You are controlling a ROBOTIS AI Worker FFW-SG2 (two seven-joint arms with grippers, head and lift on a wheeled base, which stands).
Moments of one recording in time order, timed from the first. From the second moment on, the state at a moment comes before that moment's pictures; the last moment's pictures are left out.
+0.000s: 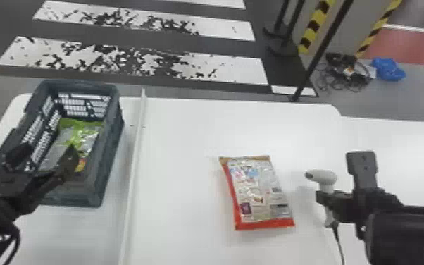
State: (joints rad) left arm 0.44 0.14 0.17 -1.91 0.30 0.16 -0.28; right arm 0.25 -0.13 -0.25 -2.00 0.26 1.11 0.34
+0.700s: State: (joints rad) left arm 0.44 0.14 0.17 -1.91 0.31 0.16 -0.28; right arm 0.20 -0.15 -0.25 -1.88 0.27 1.07 0.33
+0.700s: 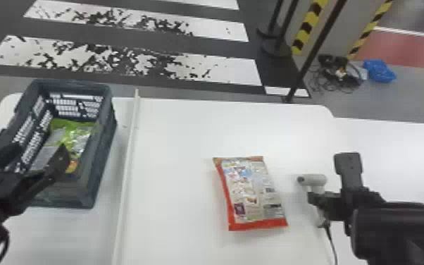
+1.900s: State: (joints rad) left arm 0.44 0.14 0.17 -1.91 0.31 0.16 -0.28; right arm 0.30 -0.12 -0.25 -2.13 0.05 1.19 0.43
